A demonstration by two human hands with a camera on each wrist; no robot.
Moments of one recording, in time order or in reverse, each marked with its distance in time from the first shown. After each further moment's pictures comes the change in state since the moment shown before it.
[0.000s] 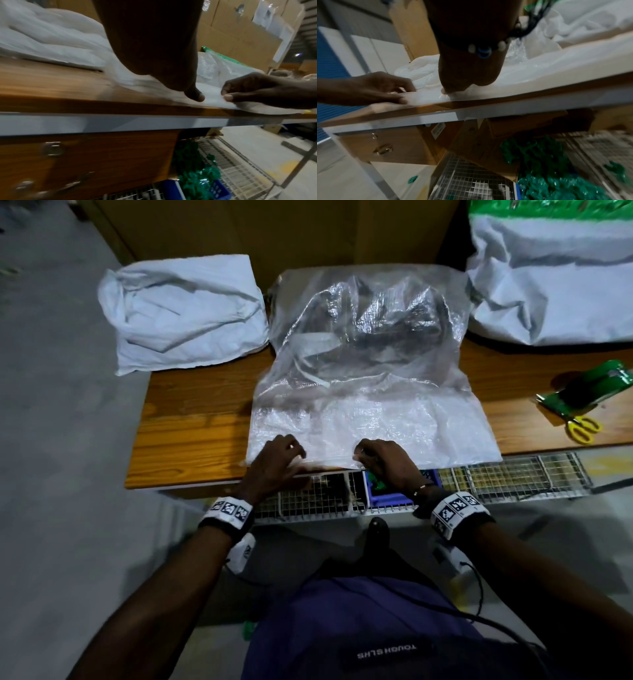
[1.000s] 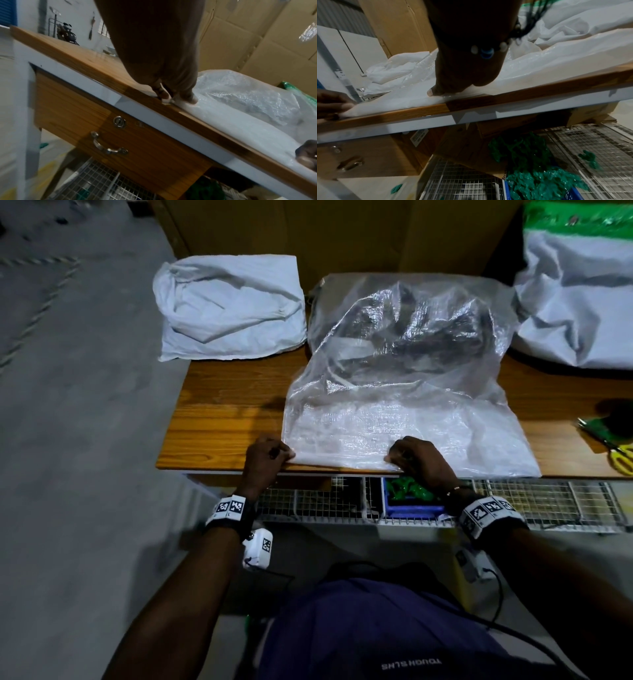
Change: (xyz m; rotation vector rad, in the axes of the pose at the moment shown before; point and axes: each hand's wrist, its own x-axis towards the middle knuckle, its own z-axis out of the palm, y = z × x) left_hand -0.048 -0.023 -0.014 -0.500 0.371 -0.674; right_hand 0.010 0.013 -0.017 0.110 -0.045 0.009
